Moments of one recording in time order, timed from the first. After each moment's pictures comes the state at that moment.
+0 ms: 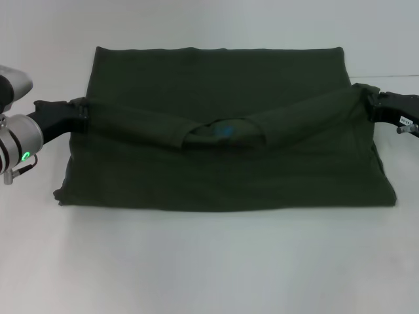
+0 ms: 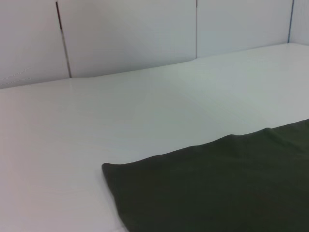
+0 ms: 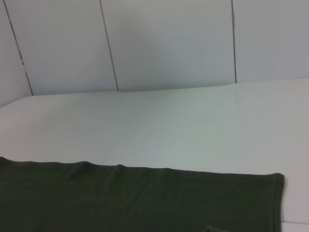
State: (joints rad) left arm -0.84 -2.09 -0.02 0.31 2.22 0.67 -0.99; right arm 0.75 2.05 0.09 -0.31 -2.17 -0.87 1.08
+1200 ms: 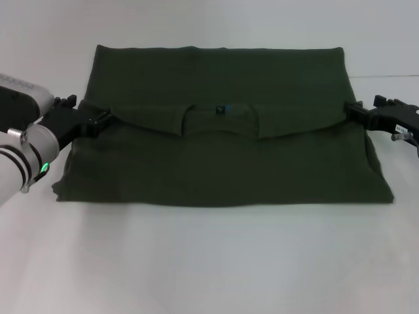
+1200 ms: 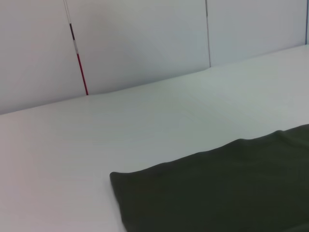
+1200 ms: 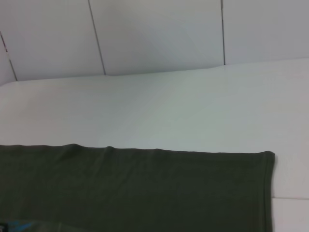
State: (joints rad) left arm -0.82 -2.16 0.06 0.28 1.86 0.61 -0.65; right arm 0.74 2.06 0.01 -0.29 -2.10 -0.79 1.08
